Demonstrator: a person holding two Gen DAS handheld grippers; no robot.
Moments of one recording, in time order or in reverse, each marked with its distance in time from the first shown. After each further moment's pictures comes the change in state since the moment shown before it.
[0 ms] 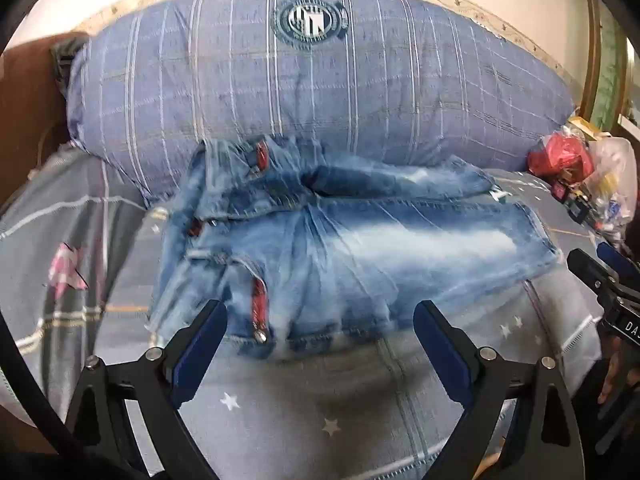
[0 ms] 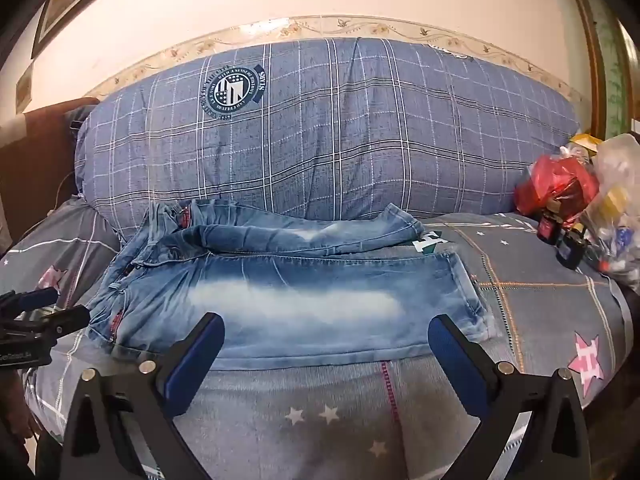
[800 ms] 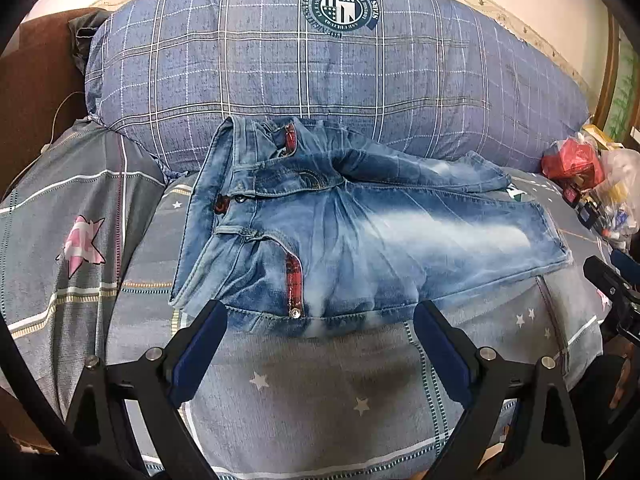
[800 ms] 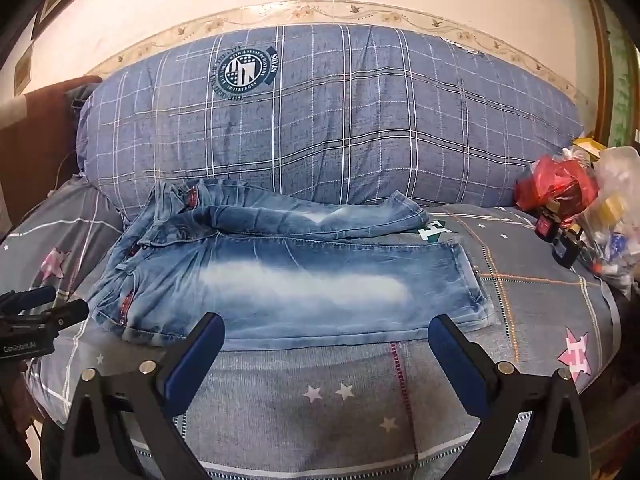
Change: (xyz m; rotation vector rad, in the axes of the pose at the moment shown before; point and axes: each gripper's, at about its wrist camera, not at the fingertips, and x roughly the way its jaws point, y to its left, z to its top) left arm -0.004 0.037 -0.009 -0.084 0.057 -0.004; right arm -0.011 0.027 0.003 -0.036 0.081 -0.022
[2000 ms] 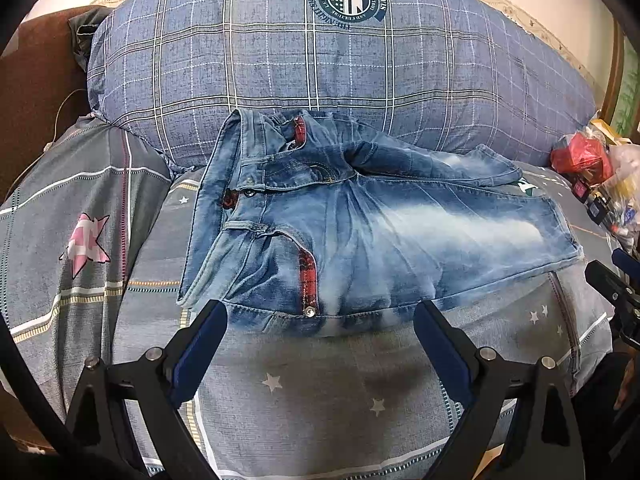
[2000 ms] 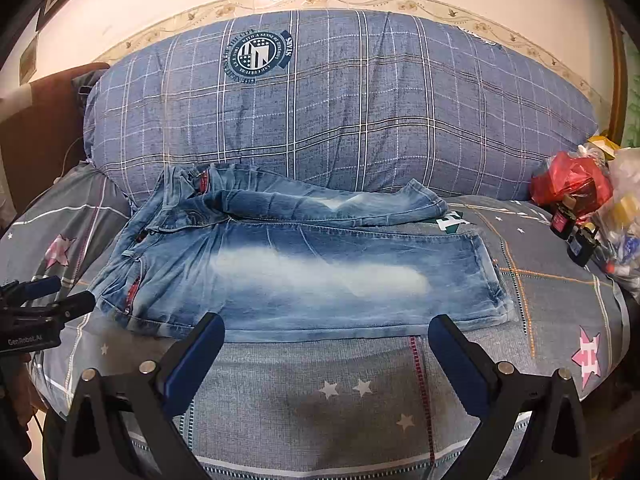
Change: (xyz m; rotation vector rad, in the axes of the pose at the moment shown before) left arm 0.009 0.005 0.000 0.002 0.018 0.032; right arm 0.013 0.014 -0.001 -0.020 0.048 0.030
